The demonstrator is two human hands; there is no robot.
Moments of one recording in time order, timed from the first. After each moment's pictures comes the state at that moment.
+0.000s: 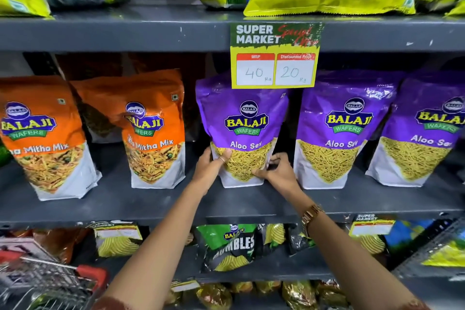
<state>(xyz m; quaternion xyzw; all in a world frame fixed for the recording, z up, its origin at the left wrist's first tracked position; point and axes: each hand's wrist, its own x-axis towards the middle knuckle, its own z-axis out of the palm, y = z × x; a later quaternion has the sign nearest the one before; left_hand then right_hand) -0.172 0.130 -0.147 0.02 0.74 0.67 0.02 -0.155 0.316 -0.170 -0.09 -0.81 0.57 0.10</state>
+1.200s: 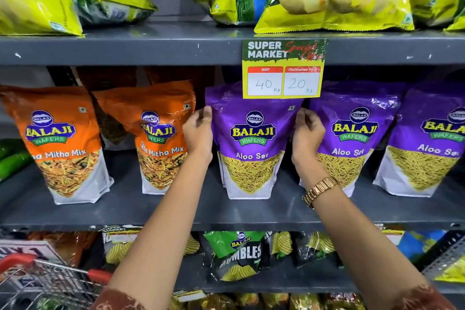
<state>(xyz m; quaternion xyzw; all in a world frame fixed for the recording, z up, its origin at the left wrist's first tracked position) -0.184 0.126 -0.047 -0.07 0.60 0.77 -0.21 -0.181 0.313 -0.061 -0.10 -0.56 0.73 0.37</state>
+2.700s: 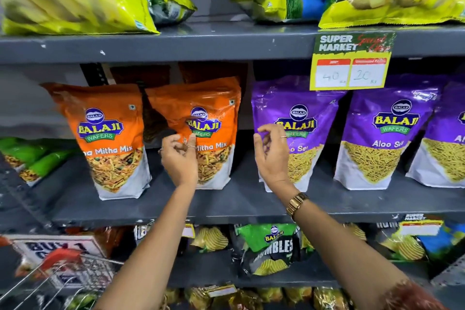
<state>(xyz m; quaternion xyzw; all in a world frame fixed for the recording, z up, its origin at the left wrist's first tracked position) -0.159 -0.012 -0.107 -0.11 0.69 0.59 -0.42 -0.148 0.164 -0.106 0.11 -0.75 0.48 0.45</state>
